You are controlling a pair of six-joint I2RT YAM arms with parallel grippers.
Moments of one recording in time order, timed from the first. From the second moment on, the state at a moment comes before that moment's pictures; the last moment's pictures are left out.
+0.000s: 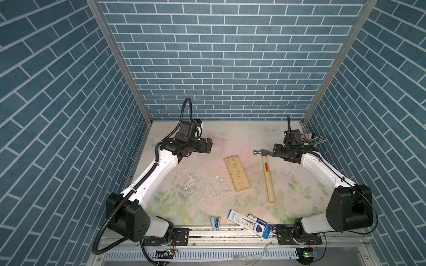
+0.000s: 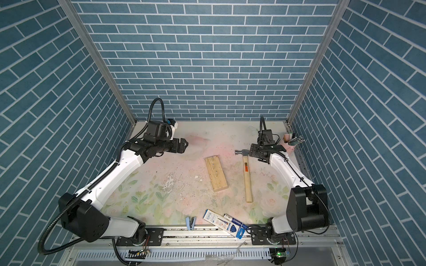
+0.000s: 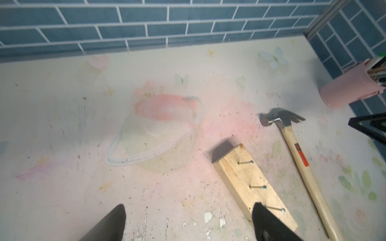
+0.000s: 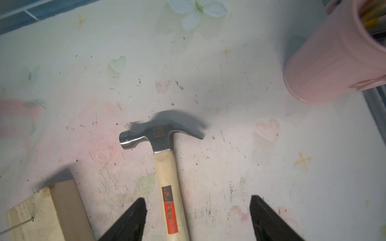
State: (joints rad) left arm -0.40 1.43 1.31 -0.67 0.09 -0.19; right arm 0.21 1.47 1.08 -0.58 0.09 0.35
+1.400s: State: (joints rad) left arm -0.43 1.57 1.30 -0.77 0.26 -0.16; right arm 0.29 1.96 1.32 -0.65 -0.05 0.27
